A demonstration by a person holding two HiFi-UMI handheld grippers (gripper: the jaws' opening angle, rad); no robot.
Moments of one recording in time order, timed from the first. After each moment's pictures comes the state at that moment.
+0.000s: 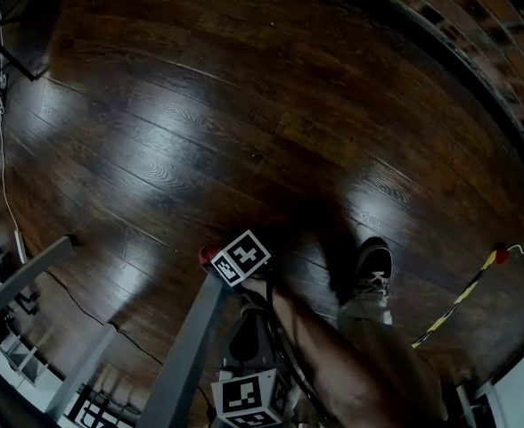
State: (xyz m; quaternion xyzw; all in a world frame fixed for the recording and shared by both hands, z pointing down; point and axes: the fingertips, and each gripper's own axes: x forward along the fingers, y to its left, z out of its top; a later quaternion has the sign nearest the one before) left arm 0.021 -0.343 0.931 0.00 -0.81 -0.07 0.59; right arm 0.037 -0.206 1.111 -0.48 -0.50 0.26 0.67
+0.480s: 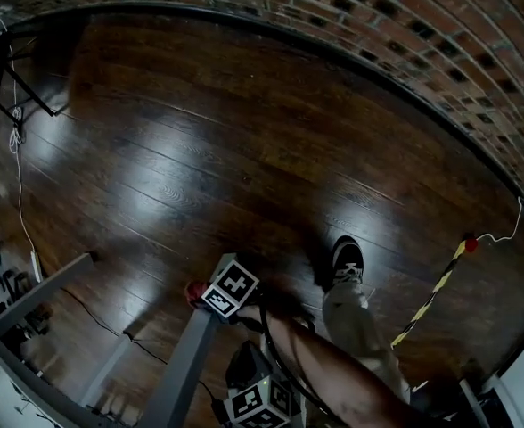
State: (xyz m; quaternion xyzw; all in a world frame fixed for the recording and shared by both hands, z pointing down) left arm 0.081 -0.349 0.786 -0.12 -0.77 -0.09 0.61; right arm 0.042 -0.218 0.901 -0.56 -0.47 0.27 0.63
